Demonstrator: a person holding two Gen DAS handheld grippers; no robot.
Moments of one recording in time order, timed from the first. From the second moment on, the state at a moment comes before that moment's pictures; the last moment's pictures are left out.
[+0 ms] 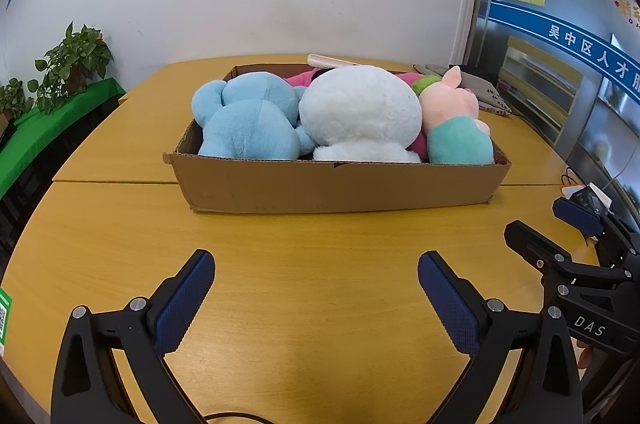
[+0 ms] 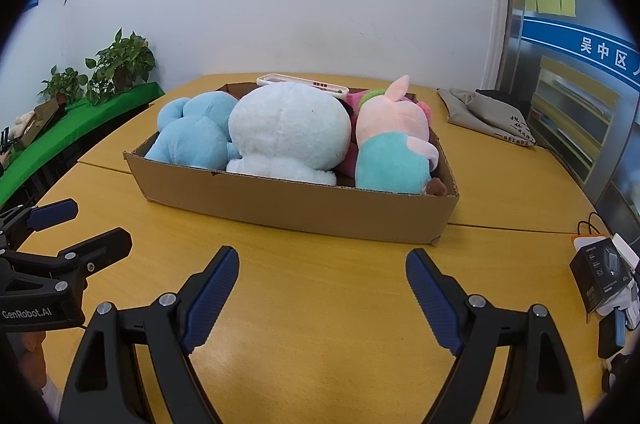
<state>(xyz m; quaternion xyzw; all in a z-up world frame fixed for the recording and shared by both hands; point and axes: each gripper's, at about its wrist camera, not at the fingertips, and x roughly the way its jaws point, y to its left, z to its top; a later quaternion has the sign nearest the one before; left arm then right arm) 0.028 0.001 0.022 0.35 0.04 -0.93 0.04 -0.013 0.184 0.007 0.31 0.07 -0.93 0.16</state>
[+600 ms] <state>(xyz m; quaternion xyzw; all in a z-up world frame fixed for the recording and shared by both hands) 0.036 0.003 0.024 0.35 0.05 -0.94 0.04 -0.008 0.187 0.005 0.31 0.07 -0.93 0.17</state>
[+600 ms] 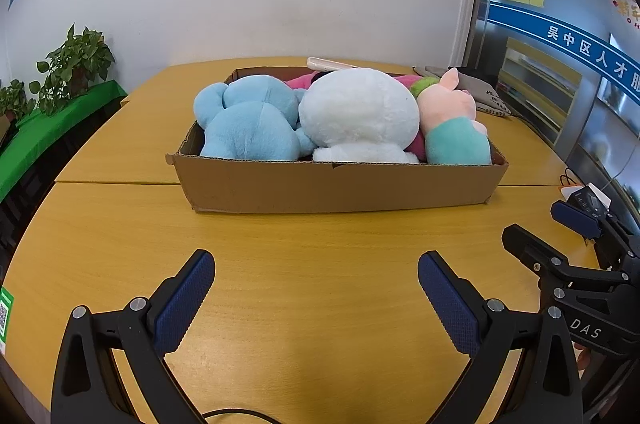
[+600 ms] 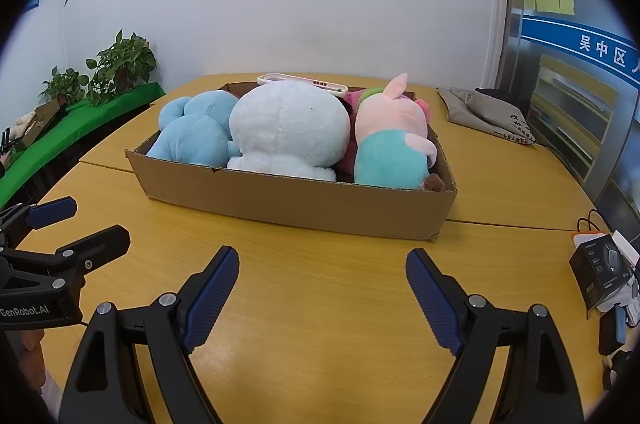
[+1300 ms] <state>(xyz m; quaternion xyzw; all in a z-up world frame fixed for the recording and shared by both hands) 0.040 0.000 0.021 0.35 0.05 -0.93 0.04 -0.004 0.185 0.004 0.31 0.07 -0.93 0.17</state>
